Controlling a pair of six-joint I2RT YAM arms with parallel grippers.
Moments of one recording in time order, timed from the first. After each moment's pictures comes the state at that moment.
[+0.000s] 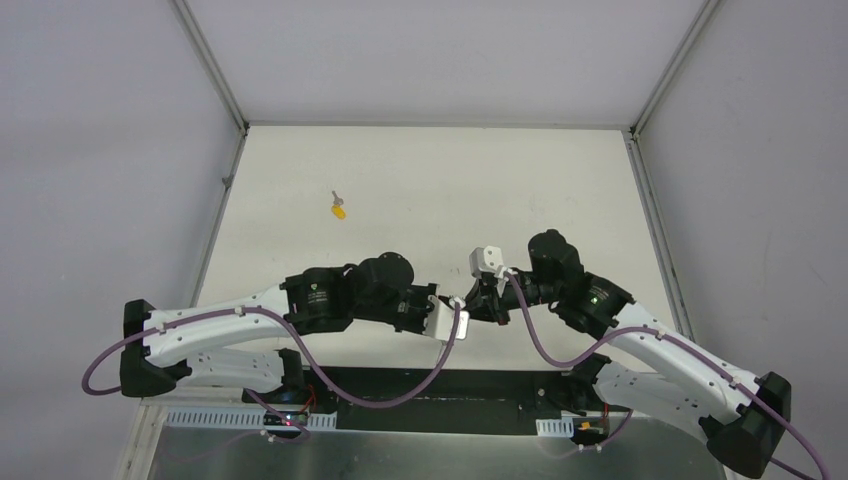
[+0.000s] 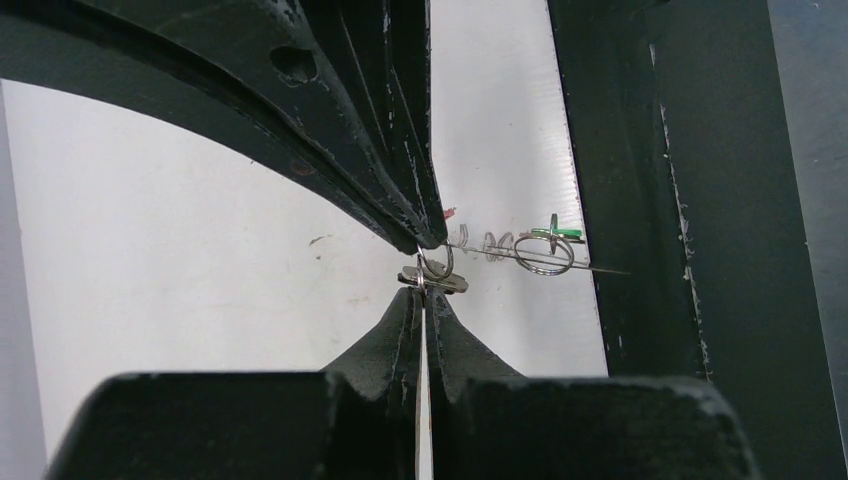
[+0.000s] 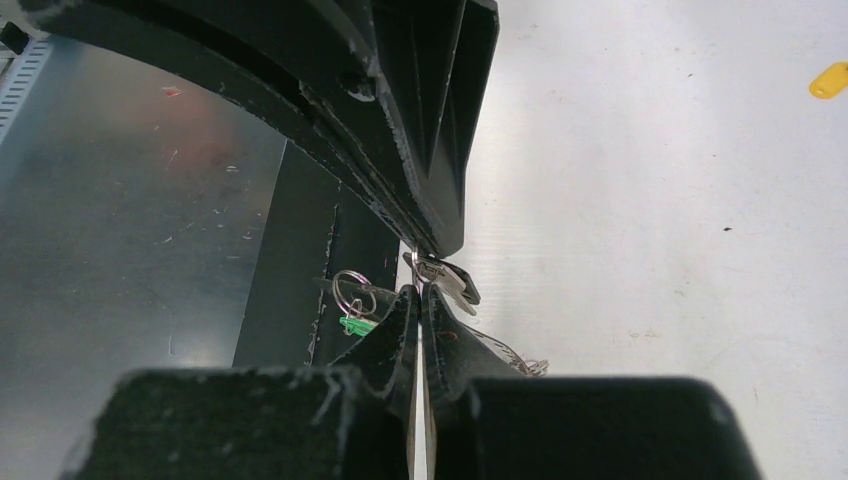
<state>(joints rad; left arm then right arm) -1.28 1.07 1.03 -0.56 0.18 0.53 0.83 0.85 0.71 -0.27 -0.81 -0.24</state>
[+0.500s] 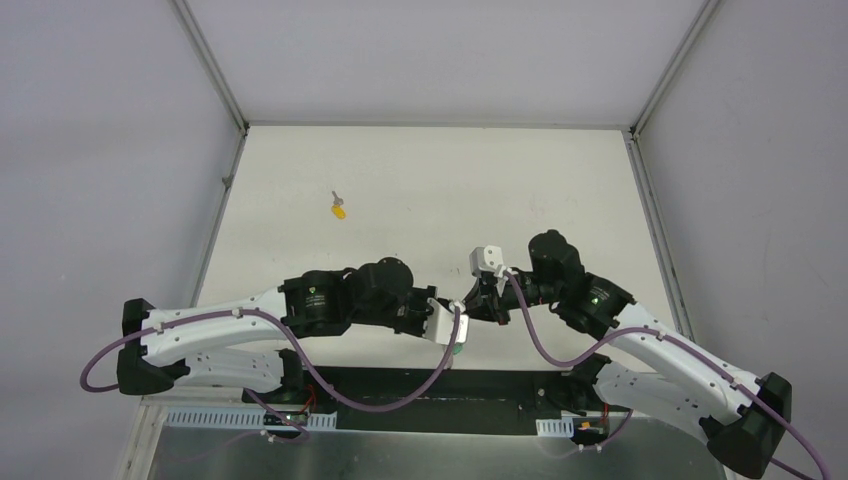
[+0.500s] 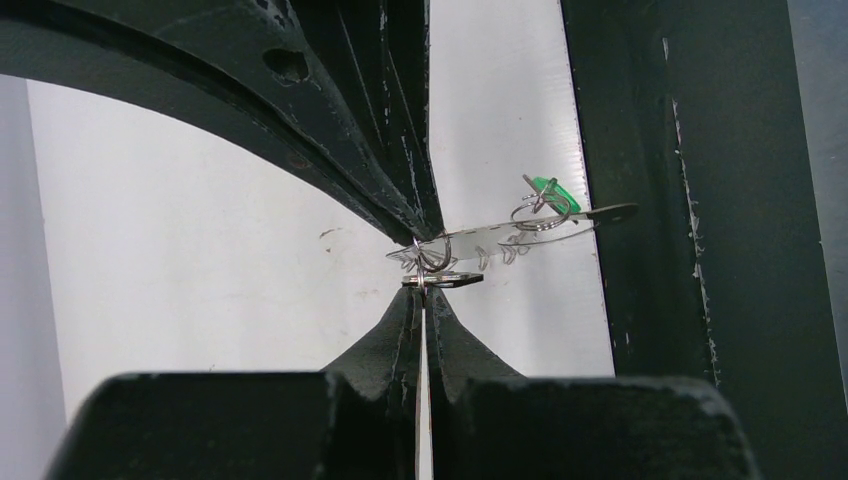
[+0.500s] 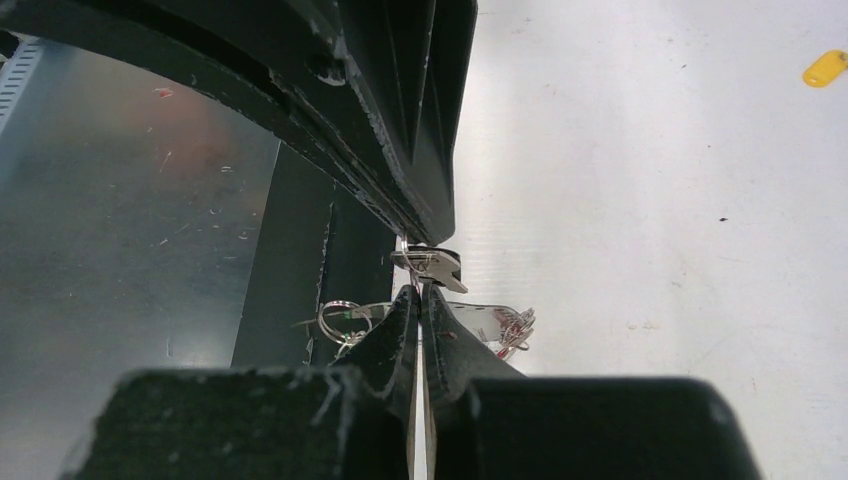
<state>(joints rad) -1.32 1.07 1.03 -0.56 0.10 0.53 0.84 0.85 0.71 -0.28 -0.79 -0.23</state>
